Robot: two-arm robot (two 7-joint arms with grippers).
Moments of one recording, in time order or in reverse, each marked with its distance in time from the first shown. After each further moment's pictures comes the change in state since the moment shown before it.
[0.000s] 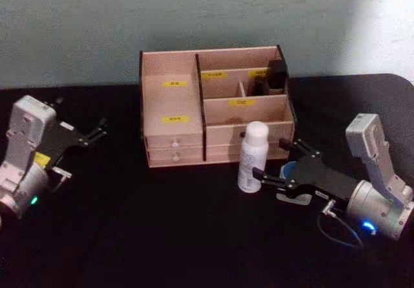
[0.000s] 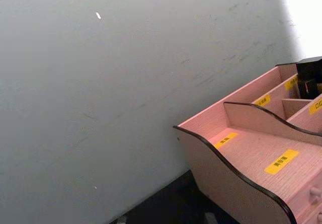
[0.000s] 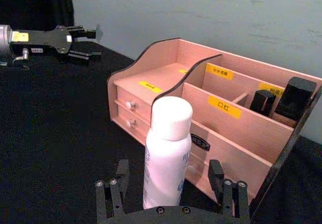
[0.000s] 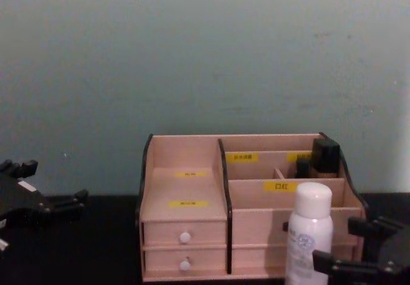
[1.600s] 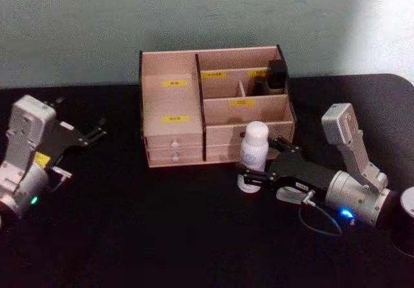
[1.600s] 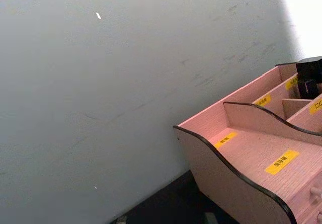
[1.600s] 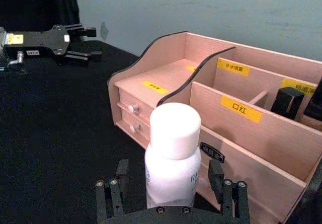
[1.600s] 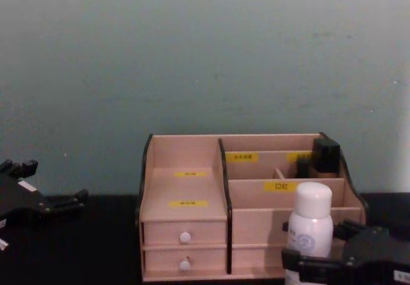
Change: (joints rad) left arm 0.000 0.000 0.000 0.000 0.000 0.000 0.000; right arm 0.115 -0.074 -0.051 0.133 0.009 0.033 0.049
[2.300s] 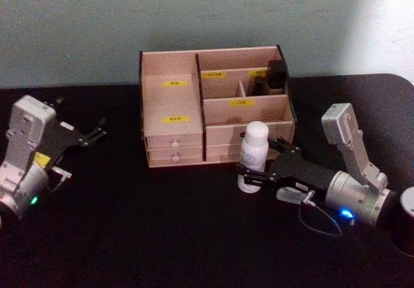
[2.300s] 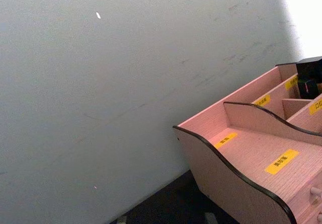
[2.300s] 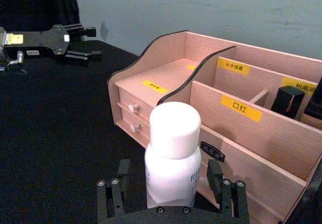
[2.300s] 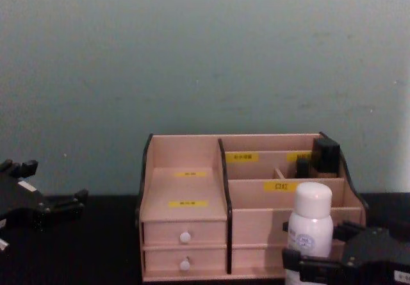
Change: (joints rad) left arm 0.000 0.000 0.000 0.000 0.000 0.000 0.000; right arm 0.000 0.000 0.000 0.001 0.003 0.004 0.001
